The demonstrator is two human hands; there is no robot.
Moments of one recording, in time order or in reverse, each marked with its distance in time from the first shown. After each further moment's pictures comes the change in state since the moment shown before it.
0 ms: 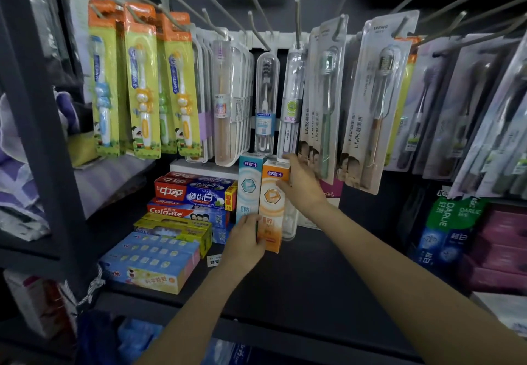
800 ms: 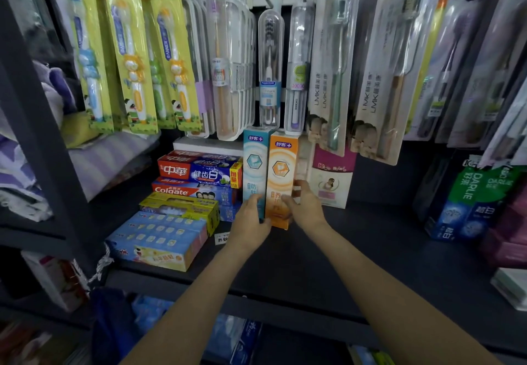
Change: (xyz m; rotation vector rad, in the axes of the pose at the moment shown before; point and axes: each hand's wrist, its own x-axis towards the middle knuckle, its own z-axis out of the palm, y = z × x) left_hand 0.003 -0.012 0.013 -0.158 -0.023 -0.139; right_hand -0.041 0.044 0.071 0.402 -0.074 0.352
